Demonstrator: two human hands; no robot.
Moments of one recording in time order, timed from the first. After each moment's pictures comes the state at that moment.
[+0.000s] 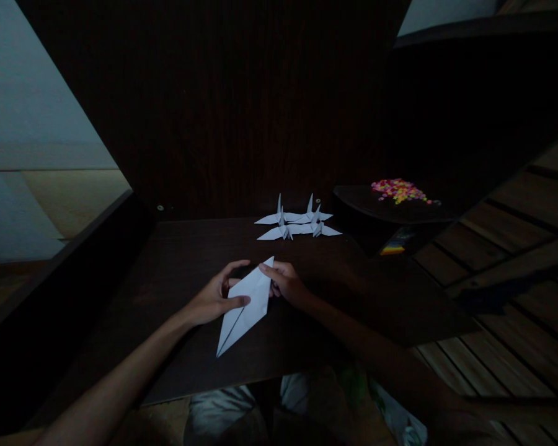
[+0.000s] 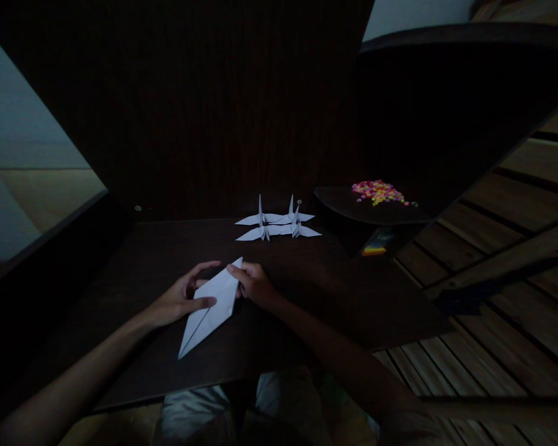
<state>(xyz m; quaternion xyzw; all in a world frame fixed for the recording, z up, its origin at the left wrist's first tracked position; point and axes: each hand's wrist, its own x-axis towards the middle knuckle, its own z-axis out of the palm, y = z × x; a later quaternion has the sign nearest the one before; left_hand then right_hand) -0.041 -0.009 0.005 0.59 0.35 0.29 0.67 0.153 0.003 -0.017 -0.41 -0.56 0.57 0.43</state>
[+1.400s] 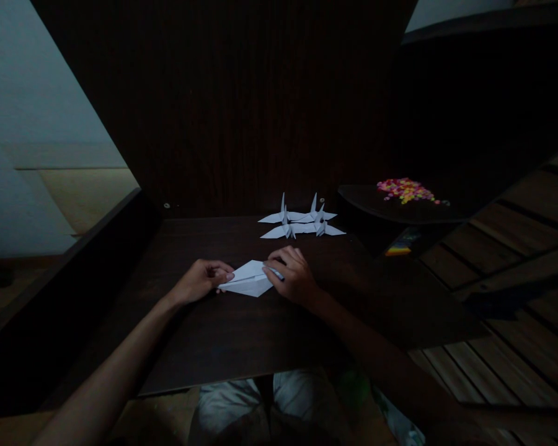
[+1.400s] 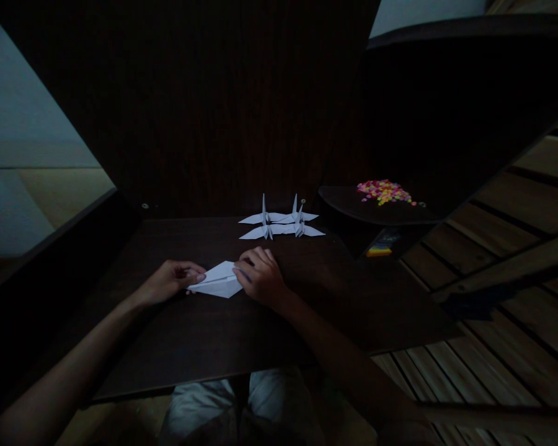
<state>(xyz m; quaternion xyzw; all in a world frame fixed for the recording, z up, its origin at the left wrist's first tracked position) -0.074 0.019 0.007 0.66 0.50 0.26 0.50 0.174 0.005 -0.013 -0.40 -0.84 -0.04 0.35</state>
